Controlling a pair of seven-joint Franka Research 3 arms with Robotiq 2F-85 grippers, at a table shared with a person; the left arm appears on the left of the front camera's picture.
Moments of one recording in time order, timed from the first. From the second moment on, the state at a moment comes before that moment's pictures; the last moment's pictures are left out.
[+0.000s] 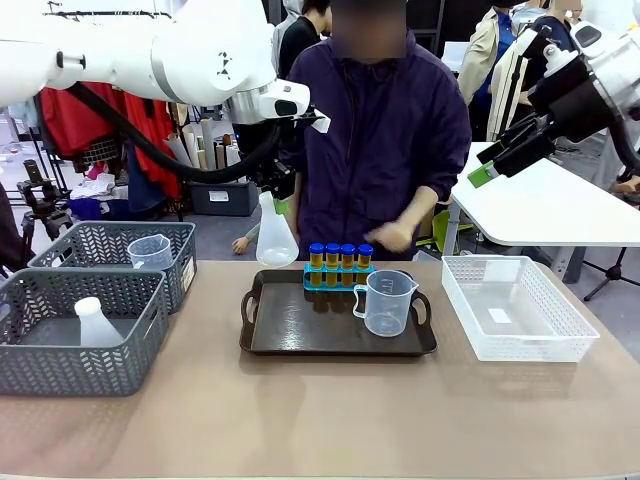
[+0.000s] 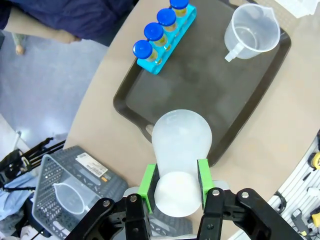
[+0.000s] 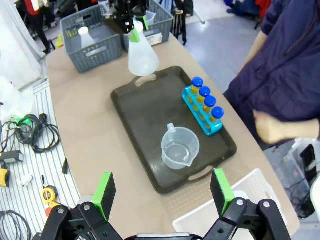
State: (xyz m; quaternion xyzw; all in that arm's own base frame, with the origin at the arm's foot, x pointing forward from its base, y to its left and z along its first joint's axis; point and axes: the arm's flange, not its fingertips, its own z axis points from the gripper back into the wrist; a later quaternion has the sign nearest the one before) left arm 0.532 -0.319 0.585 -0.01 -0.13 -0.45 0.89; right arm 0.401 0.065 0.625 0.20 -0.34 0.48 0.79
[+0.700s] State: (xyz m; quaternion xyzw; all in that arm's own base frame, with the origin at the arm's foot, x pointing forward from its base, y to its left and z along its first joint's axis) left arm 0.533 -0.319 0.586 -0.01 -0.13 -0.45 0.89; right arm 0.401 0.065 0.625 0.20 -0.34 0.48 0.79
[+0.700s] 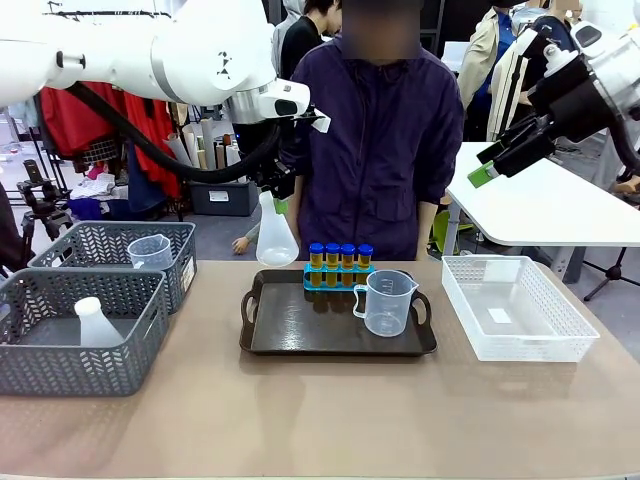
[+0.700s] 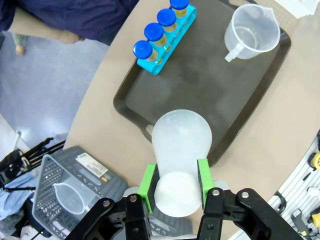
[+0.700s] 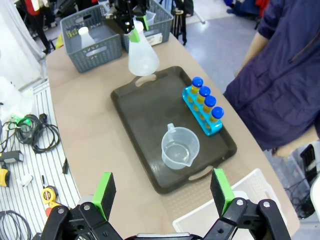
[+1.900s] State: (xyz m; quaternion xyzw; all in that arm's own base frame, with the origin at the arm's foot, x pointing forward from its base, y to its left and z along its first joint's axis) left arm 0.556 -0.401 0.469 0.01 -0.08 -0.51 0.86; right arm 0.401 0.065 0.625 0.20 -0.34 0.48 0.79
